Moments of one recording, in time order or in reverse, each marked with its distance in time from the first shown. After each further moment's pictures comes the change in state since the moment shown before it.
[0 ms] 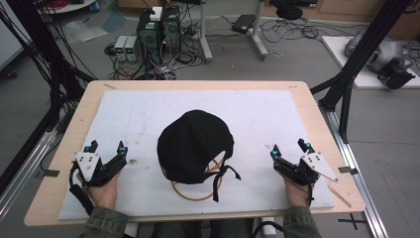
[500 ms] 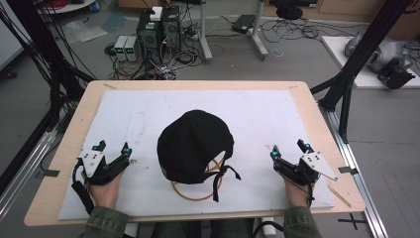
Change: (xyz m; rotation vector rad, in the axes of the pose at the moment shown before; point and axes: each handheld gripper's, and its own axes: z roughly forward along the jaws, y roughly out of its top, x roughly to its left) left arm -0.003 -0.001 0.006 0.069 -0.090 0.000; right arm -0.001 -0.002 0.001 0.031 0.004 0.007
